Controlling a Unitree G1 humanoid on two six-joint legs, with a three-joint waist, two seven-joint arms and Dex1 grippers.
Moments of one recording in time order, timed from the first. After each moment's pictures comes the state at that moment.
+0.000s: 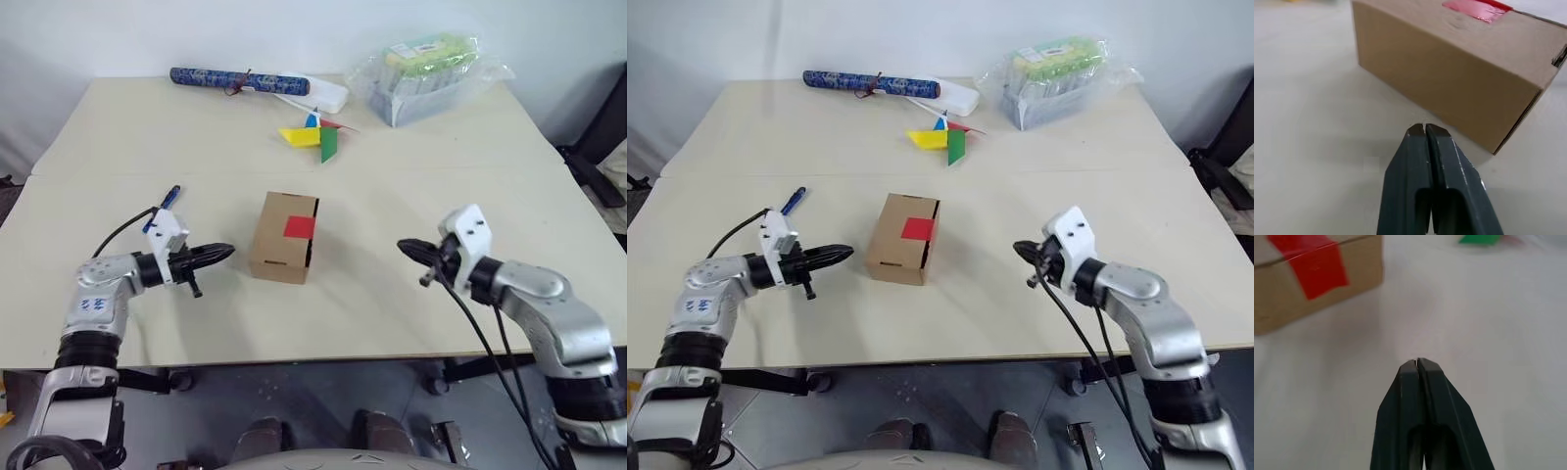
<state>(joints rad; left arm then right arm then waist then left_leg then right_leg) -0.57 0.63 0.08 0.57 -0.31 0.06 -1.13 -0.41 -0.59 0.00 -0.19 0.36 0.62 0.62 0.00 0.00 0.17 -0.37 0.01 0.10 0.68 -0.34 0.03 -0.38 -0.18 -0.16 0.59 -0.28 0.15</state>
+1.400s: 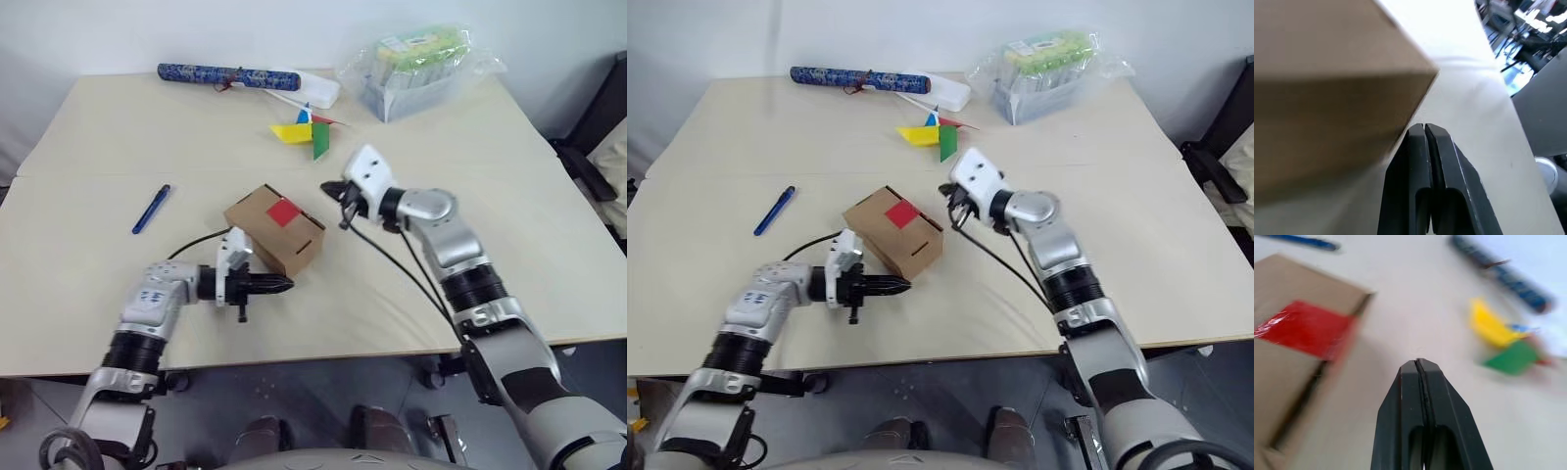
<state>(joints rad) -0.48 0.62 -0.03 0.25 -0.36 0.46 -1.22 -0.89 -0.38 0.15 0.32 0.03 0.19 0.73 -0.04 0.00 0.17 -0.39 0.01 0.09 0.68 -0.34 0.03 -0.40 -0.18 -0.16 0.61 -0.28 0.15</state>
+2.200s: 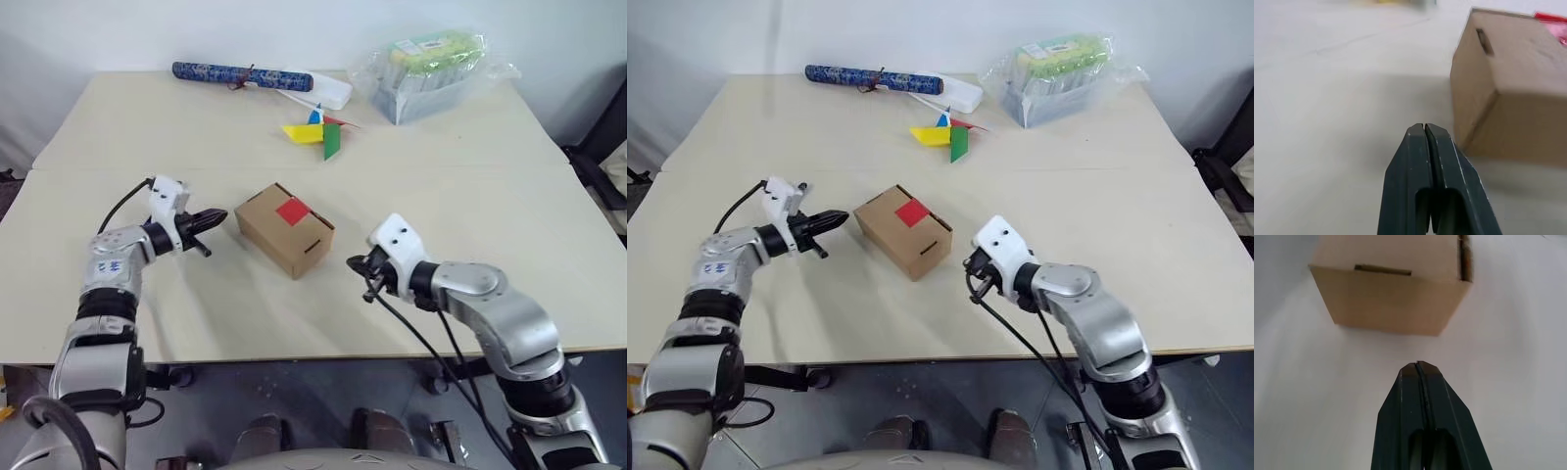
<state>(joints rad) -0.94 0.55 0.12 1.05 -0.17 -0.03 -0.90 -0.48 -0.41 0.21 -0.47 0.21 1.02 0.57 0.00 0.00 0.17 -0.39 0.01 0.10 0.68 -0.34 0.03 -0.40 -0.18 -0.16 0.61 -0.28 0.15</state>
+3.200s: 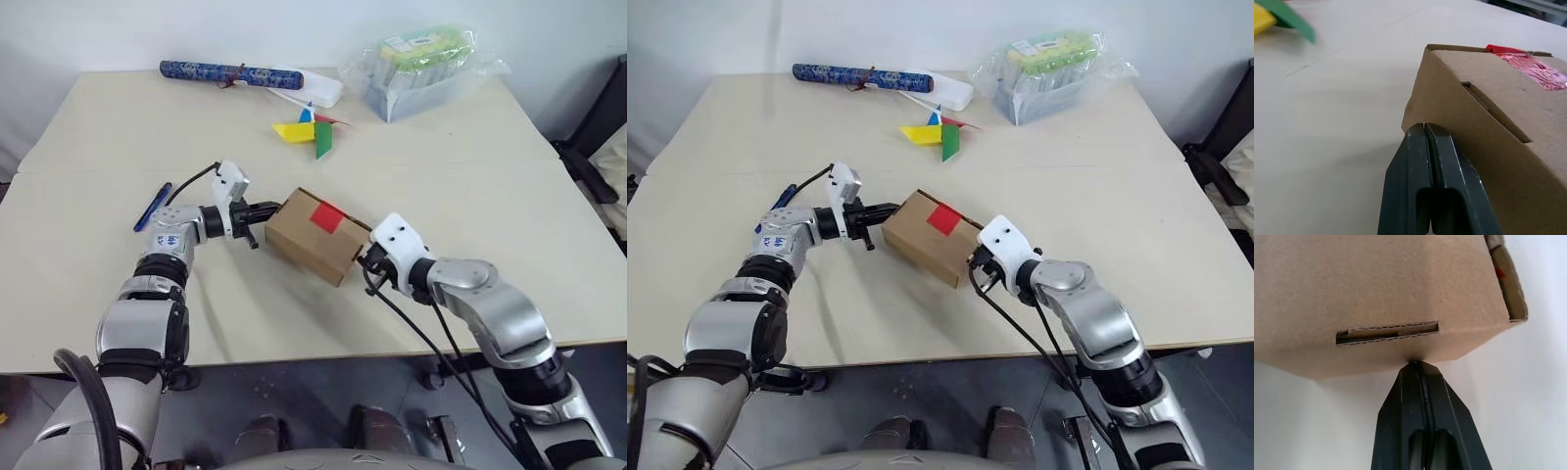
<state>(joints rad) -1.07 0.38 0.08 1.19 -0.09 -0.08 -1.11 -0.49 -0.53 0.22 -0.47 0.19 1.09 0.55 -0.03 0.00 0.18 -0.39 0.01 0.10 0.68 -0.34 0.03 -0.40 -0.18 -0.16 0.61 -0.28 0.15</state>
